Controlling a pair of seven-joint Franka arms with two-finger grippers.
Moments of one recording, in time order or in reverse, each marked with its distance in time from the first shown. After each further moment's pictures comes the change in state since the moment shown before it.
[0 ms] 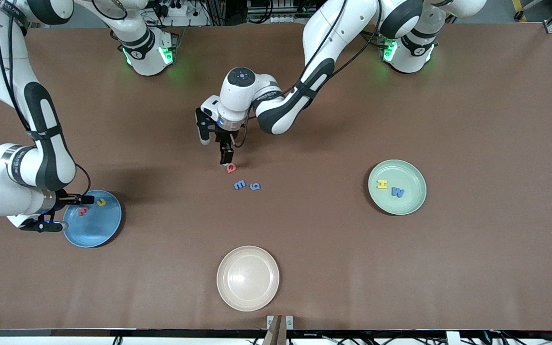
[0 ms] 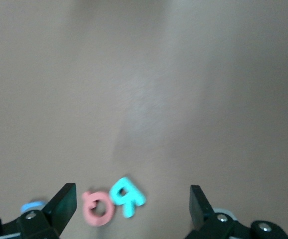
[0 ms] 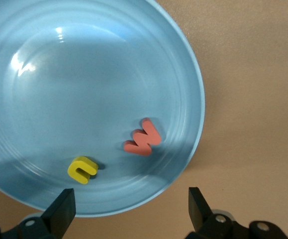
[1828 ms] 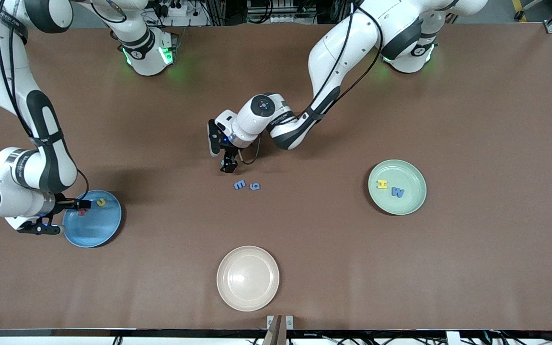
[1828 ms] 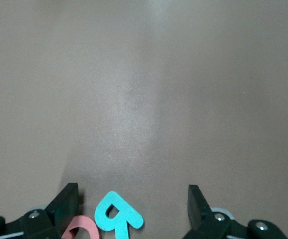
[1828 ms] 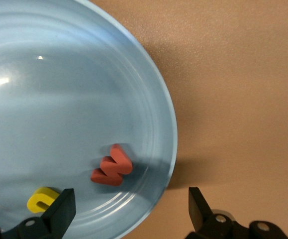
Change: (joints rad) left arm 0.128 0.135 -0.122 -0.009 -0.135 0.209 0.294; right arm -0.029 0.050 0.000 0.010 -0.032 0.090 0.000
